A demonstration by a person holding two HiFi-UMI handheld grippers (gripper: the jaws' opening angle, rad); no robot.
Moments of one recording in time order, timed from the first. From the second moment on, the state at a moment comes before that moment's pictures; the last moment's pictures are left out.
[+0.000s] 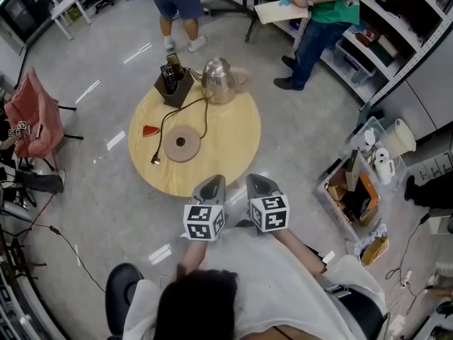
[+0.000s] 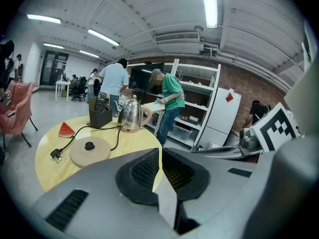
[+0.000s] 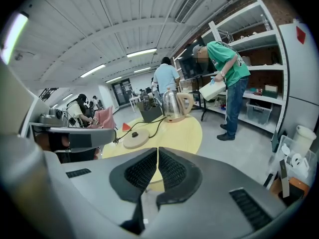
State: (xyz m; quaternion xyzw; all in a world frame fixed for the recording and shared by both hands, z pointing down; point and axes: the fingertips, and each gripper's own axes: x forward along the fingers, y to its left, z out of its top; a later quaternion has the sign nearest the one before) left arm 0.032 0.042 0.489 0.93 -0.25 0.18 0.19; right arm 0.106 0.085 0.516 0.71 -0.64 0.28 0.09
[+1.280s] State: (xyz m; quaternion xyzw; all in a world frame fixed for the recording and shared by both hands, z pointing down) left arm 0.104 0.051 0.488 0.93 -0.25 0.16 0.21; right arm 0.164 0.069 0.528 0.68 -0.67 0.28 0.08
